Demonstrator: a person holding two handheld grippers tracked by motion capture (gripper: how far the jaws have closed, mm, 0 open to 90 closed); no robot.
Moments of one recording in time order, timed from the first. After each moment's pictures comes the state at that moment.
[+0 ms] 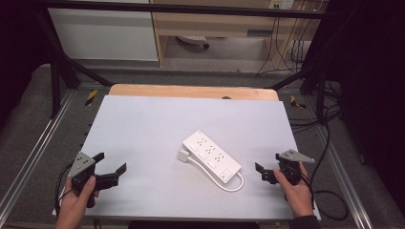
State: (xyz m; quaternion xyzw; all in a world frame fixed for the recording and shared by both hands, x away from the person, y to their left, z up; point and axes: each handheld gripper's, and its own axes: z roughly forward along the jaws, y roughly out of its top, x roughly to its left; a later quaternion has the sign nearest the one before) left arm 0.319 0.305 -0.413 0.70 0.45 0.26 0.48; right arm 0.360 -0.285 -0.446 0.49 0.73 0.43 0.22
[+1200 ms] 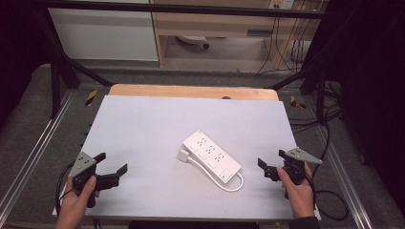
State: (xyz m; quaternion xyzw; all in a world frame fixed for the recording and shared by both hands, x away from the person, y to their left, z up) left arm 0.319 0.304 -0.414 0.71 0.45 0.26 0.49; right arm 0.355 -0.288 -0.431 0.49 0.69 0.47 0.24
